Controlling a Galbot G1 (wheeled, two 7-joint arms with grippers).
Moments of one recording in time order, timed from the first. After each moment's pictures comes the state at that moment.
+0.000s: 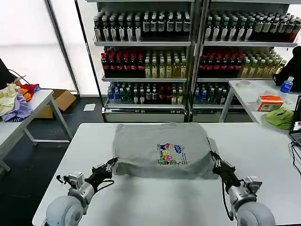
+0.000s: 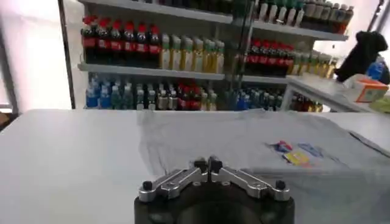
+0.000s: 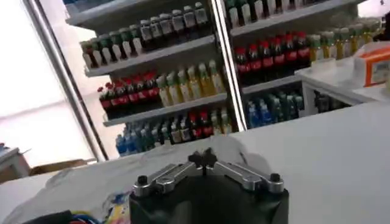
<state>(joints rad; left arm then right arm) 1.23 -1.15 -0.44 -1.92 -0.53 0.51 0.05 -1.24 1.09 0.45 1.92 0.72 -0.31 0.16</state>
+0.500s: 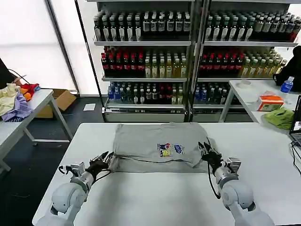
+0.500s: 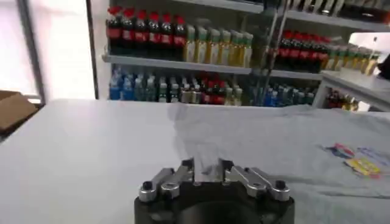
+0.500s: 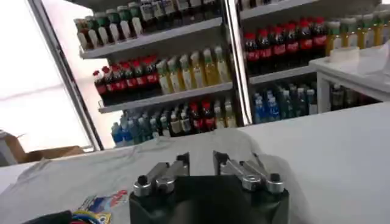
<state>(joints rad) 1.15 -1.17 -0.47 -1.78 -0.49 0.49 0.05 -1.10 1.10 0.37 1.79 0.67 -0.35 0.15</state>
